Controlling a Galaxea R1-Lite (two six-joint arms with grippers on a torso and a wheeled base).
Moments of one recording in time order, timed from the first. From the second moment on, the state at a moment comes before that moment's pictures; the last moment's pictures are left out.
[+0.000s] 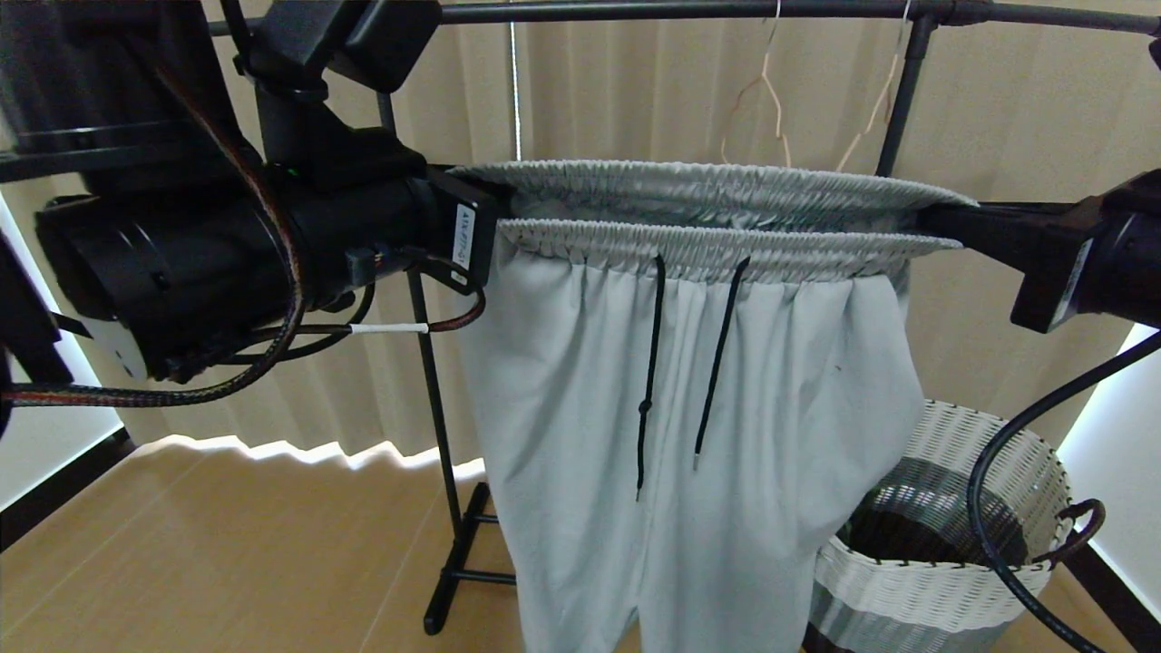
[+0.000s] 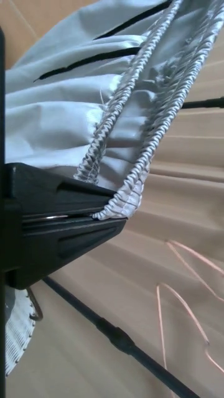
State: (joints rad) left arm -0.67 1.54 -1.18 -0.34 0.19 0.31; right arm 0.41 1.28 -1.00 -0.20 -0.03 -0.10
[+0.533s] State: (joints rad) left arm -0.67 1.49 -1.12 -0.34 0.20 0.31; right arm 0.41 1.27 -1.00 -0.19 -0.03 -0.10
